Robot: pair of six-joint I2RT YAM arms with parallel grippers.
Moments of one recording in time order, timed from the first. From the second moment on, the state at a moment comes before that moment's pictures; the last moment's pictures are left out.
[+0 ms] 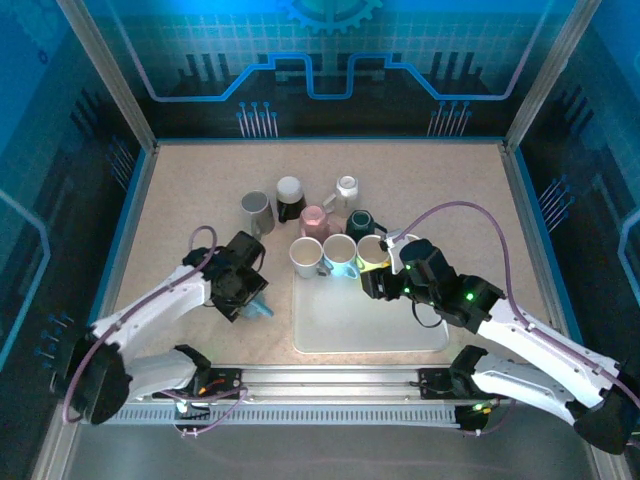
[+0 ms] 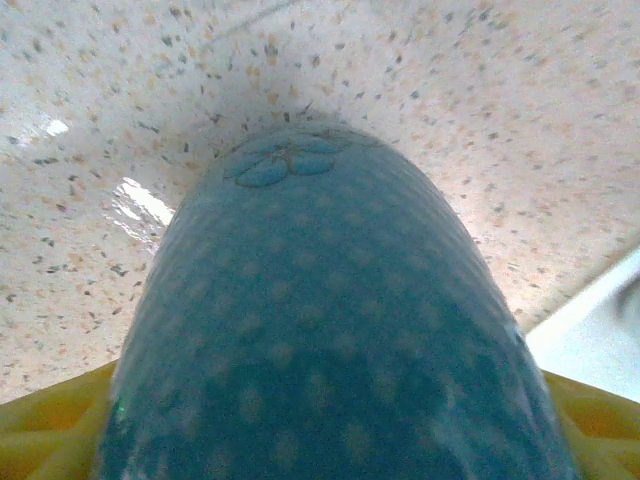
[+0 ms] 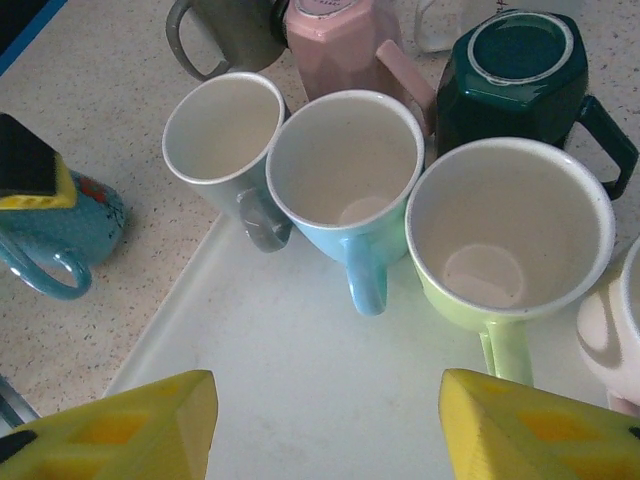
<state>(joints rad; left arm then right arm) -0.50 1.12 0.78 -0.99 -0.04 -1.40 0.79 0.87 0.73 -0.54 0.05 0.38</state>
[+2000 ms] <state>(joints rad) -0.49 0.41 0.44 0.14 0.43 -0.85 0.81 1.41 0.82 0.68 -0.92 0.97</state>
